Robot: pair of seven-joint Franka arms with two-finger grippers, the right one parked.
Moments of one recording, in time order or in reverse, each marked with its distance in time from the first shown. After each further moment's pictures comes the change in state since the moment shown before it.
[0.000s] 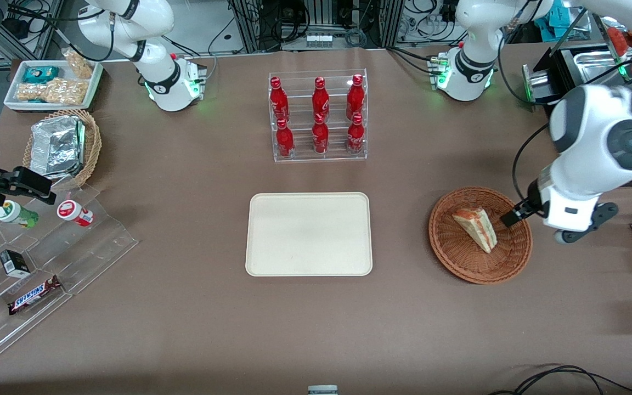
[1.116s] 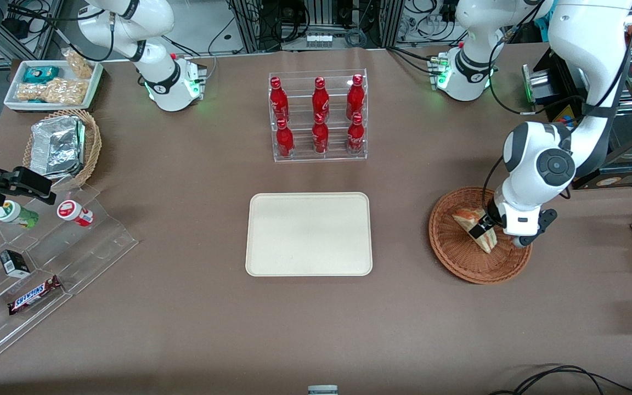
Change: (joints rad) arm -0.001 0.124 -0.002 -0.251 0.009 0.421 -0.188
